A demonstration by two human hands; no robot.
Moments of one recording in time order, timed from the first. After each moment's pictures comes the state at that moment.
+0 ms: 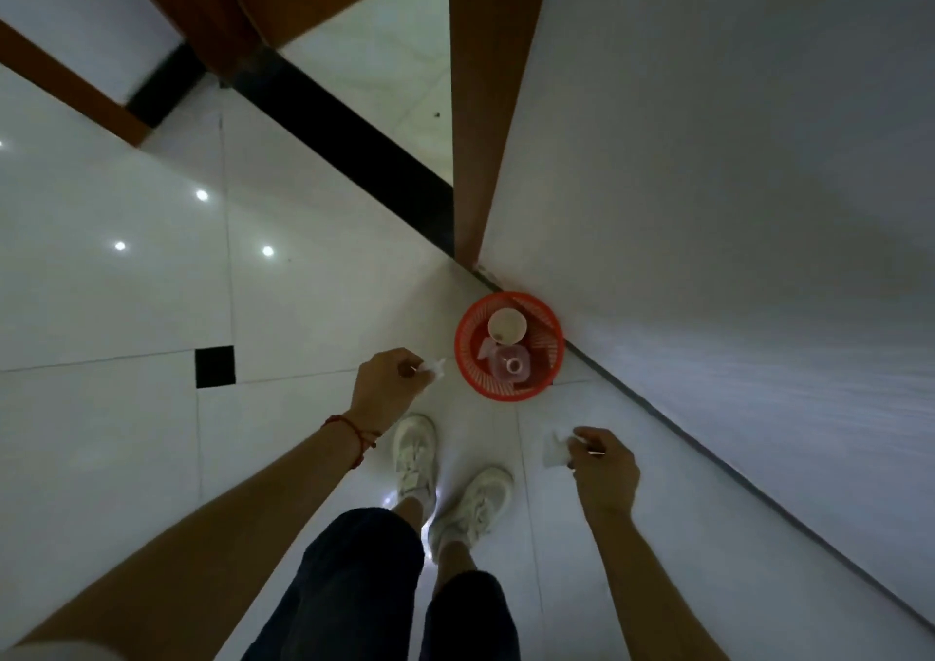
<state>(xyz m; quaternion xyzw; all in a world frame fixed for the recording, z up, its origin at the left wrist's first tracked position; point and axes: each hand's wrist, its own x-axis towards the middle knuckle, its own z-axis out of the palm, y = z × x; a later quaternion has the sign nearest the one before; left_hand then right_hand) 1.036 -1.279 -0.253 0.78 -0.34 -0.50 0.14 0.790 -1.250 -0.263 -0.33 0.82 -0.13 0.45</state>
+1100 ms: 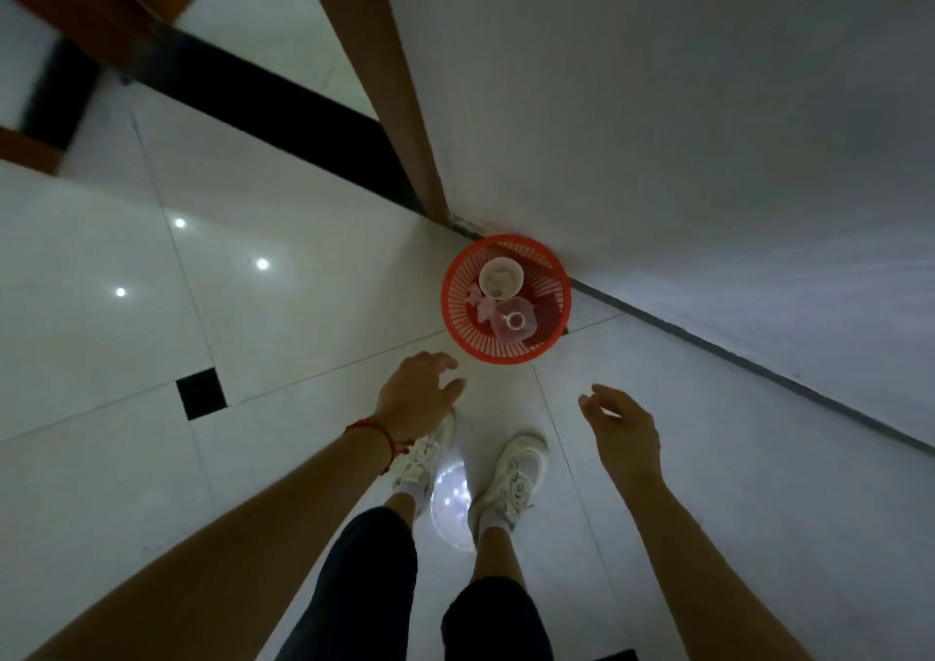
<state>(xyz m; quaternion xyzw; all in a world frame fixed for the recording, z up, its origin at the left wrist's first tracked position) 0.987 -1.262 -0.357 0.69 -0.52 -0.50 -0.08 0.767 -1.231 -0.347 -0.26 0.81 -0.10 0.52</state>
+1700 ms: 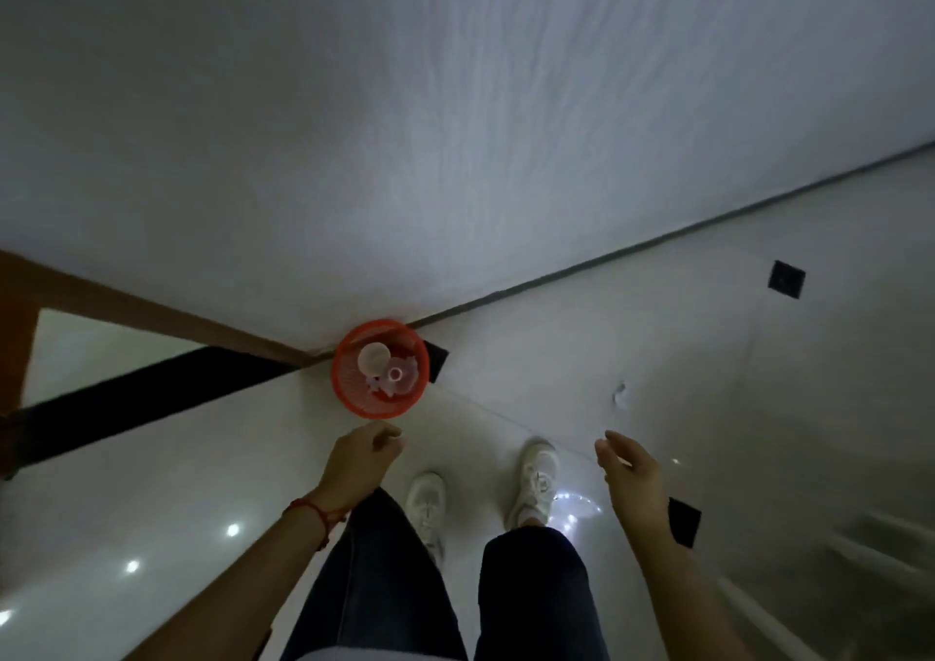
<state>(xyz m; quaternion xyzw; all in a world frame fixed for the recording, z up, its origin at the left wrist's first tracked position) 0.936 -1.230 -0.173 0.52 -0.68 -0.49 -0.15 0.738 -1.016 -0.153 0.09 0.85 -0.36 0.38</state>
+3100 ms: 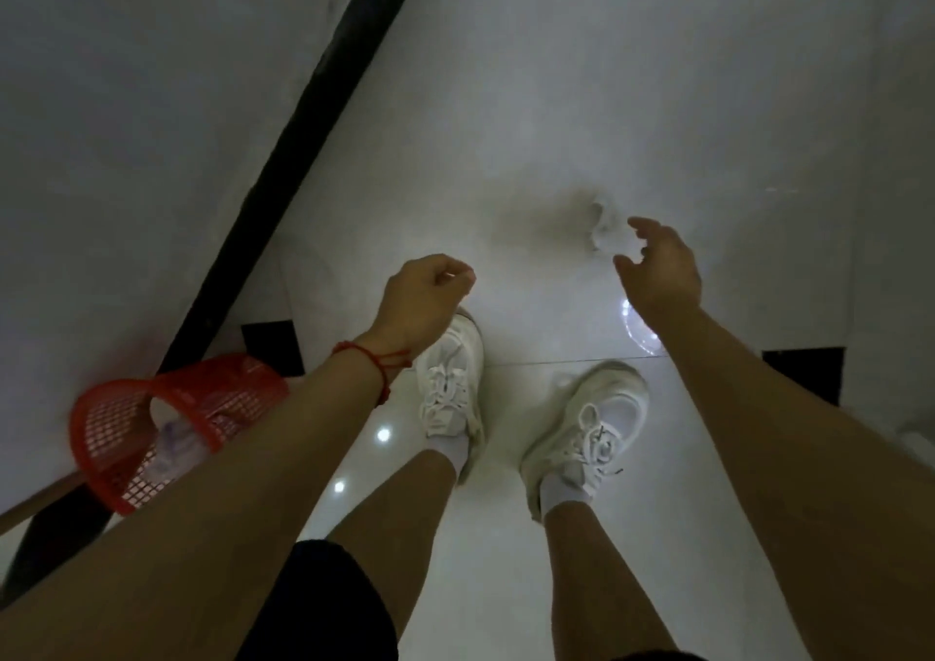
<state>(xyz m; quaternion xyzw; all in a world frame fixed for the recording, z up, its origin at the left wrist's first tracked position) 0.554 -1.092 -0.594 0.38 -0.75 -0.44 -0.32 0.487 -0.878 -0.679 0.08 0.90 -0.24 0.36</state>
